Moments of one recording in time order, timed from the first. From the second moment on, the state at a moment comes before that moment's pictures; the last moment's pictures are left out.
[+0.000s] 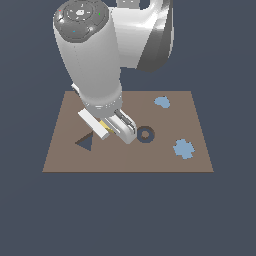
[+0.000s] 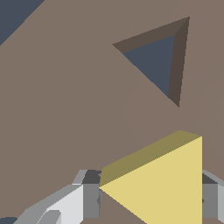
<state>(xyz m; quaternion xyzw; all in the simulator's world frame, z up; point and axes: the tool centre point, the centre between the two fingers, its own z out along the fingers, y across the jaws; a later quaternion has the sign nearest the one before) 0.008 -0.057 0.038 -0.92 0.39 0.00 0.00</state>
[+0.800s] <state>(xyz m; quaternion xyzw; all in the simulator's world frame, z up) 0.060 -0.121 0.040 -0.90 0.44 0.00 0.00</state>
